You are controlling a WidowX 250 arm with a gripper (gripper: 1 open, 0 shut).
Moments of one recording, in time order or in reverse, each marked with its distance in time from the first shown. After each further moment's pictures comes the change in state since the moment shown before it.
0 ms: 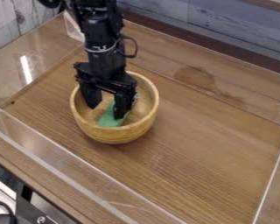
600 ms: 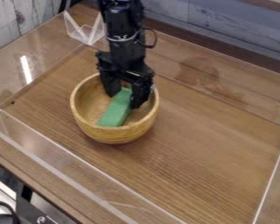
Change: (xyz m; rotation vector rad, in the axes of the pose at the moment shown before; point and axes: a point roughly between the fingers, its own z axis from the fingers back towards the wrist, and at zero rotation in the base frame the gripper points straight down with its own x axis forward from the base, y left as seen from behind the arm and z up) arm 0.031 -0.013 0.000 -0.005 -0.011 -0.090
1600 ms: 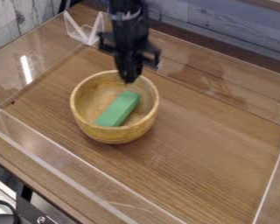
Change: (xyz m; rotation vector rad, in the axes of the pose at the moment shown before) arm 0.018 -0.006 0.047 0.030 -0.118 0.036
